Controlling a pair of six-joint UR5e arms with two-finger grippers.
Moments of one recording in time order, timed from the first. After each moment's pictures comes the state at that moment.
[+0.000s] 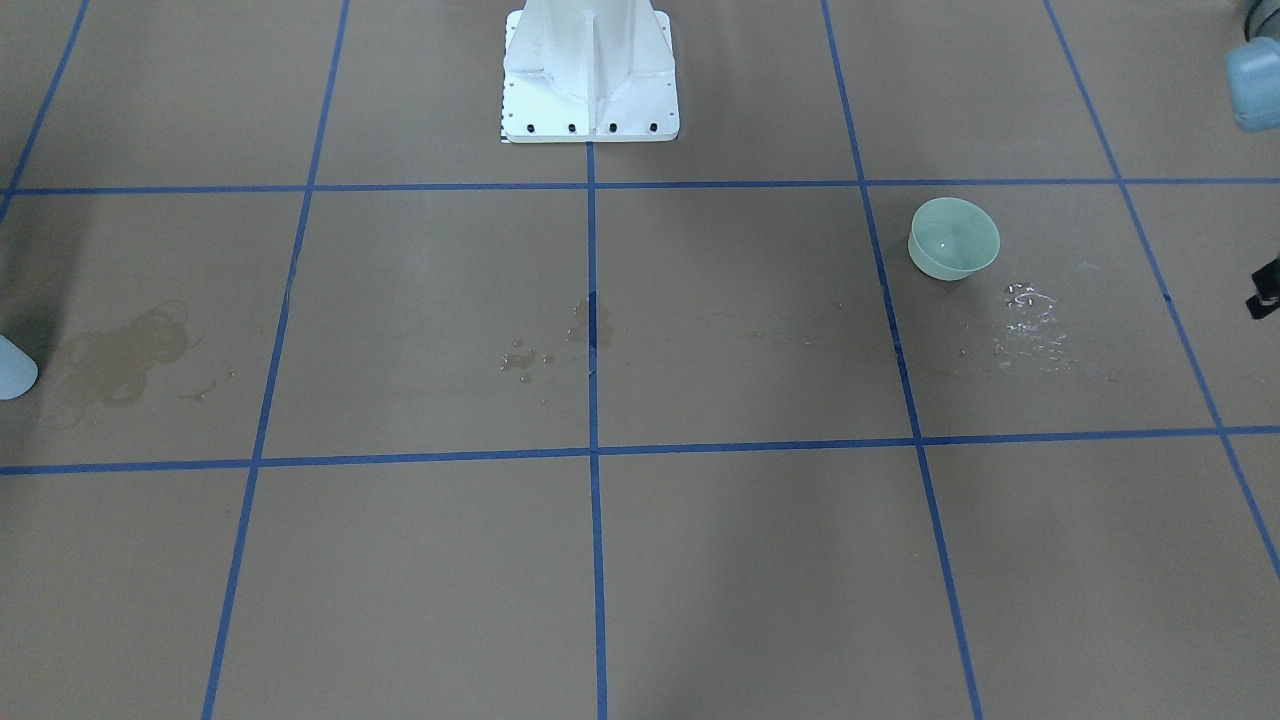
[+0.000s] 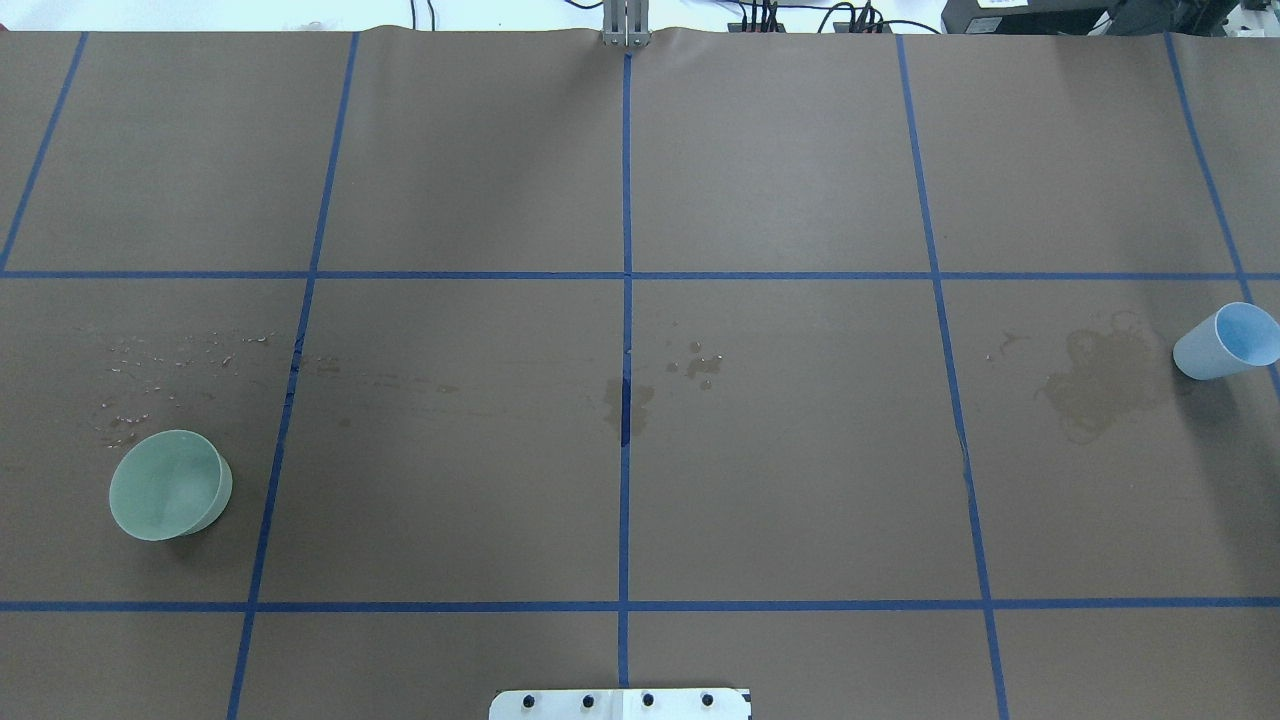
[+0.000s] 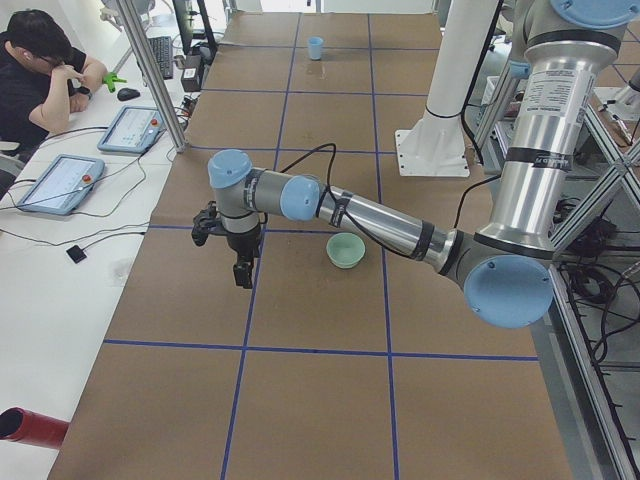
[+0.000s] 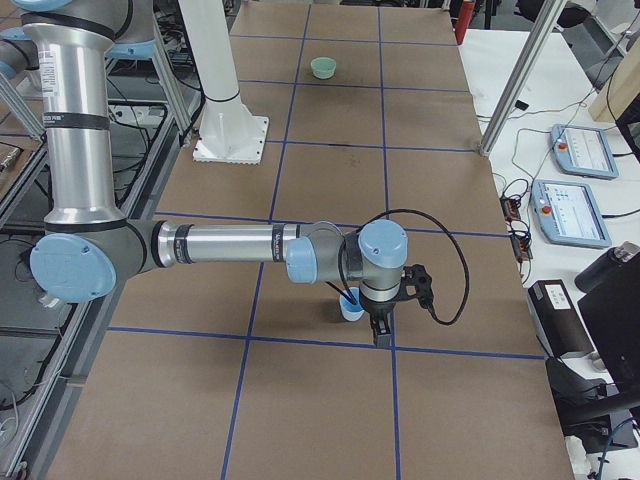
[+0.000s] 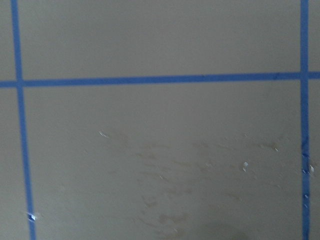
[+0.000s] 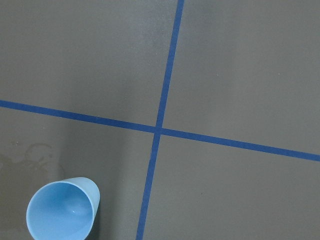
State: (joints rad) left arm -1.45 -1.75 -1.68 -1.41 -2.27 -0.19; right arm 1.57 -1.56 1.61 -1.52 2.31 -0.08
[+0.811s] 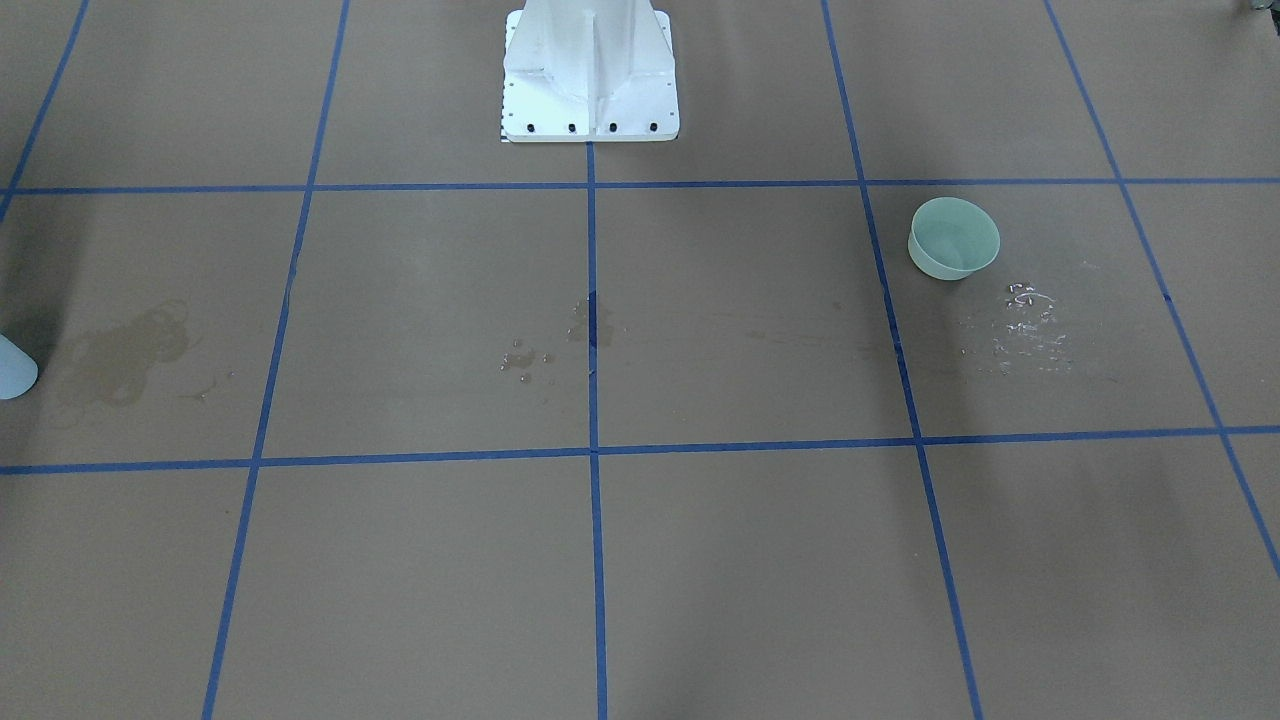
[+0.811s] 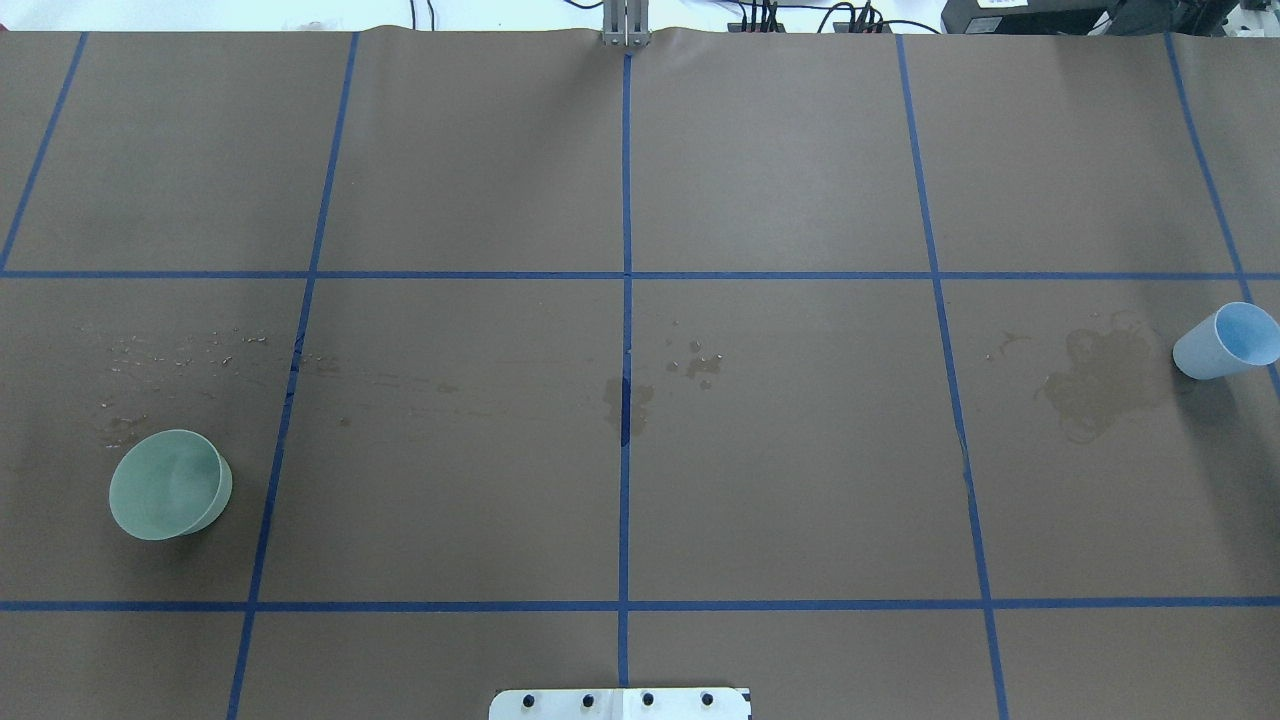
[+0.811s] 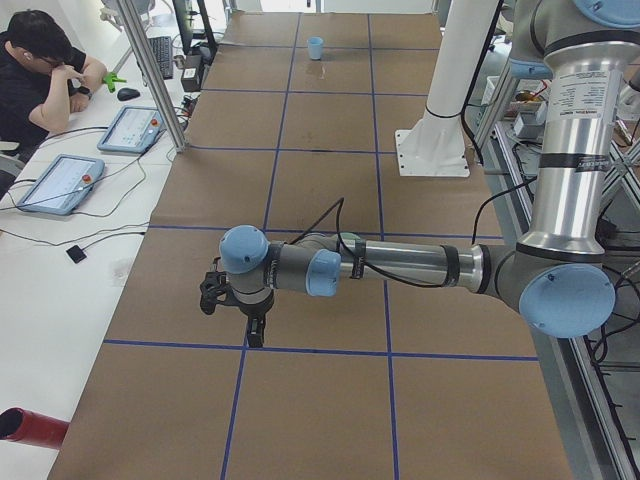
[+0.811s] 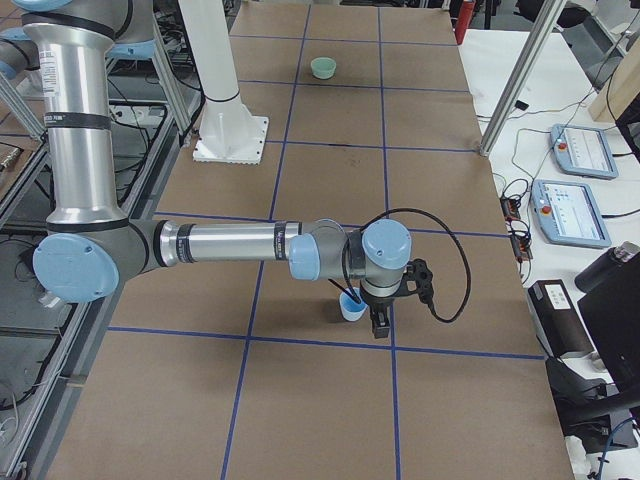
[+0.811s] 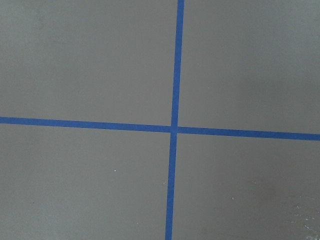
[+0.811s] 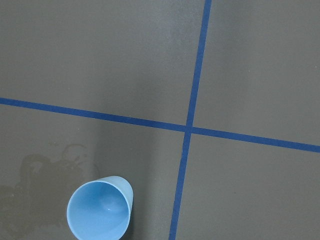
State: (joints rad) left arm -1.54 -1.61 -1.59 -1.66 -2.36 -0.15; right arm 1.57 -1.55 1.61 -1.55 2.39 -0.08
